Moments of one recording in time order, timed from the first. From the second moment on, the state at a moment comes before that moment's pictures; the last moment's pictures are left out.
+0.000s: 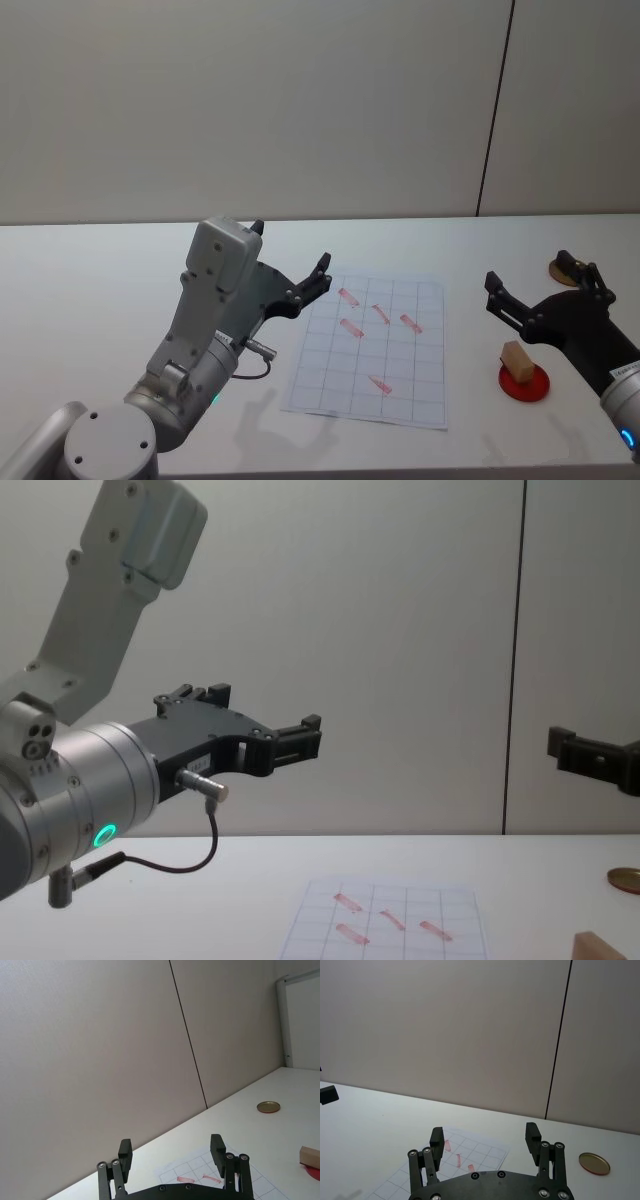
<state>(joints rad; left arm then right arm) -0.24 0.38 0.45 -1.63 -0.20 0.01 -0.01 -0.01 0.34 -0.23 -1.77 0.29 0.03 0.07</state>
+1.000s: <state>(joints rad) -0.24 0.38 0.45 -1.63 -0.20 0.01 -0.01 -0.01 0.34 -0.23 -1.77 0.29 0.03 0.07</state>
